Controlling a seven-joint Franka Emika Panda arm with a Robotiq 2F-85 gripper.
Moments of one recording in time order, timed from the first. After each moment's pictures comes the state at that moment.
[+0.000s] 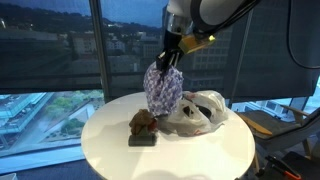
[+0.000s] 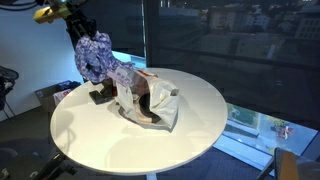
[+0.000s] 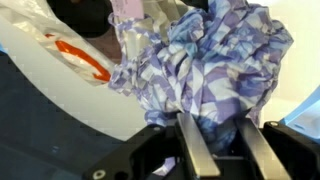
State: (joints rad) arm 0.16 -0.15 0.32 -2.26 -0.41 2.46 0.45
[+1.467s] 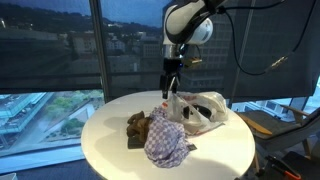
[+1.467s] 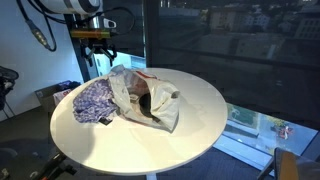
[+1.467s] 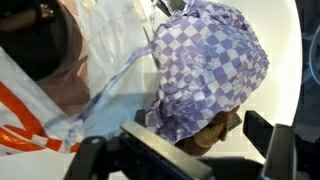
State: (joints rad) arm 0.15 0.15 0.22 -2.05 0.00 2.22 -0.19
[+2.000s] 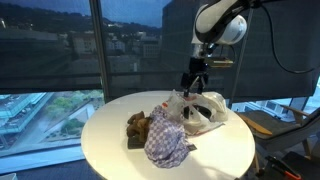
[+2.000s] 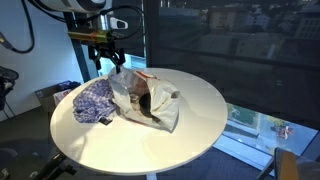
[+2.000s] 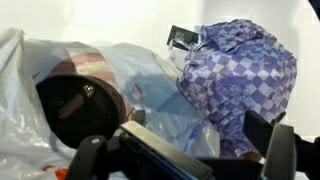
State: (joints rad) arm 0.10 -0.07 0.12 -2.33 0.09 2.30 -0.01
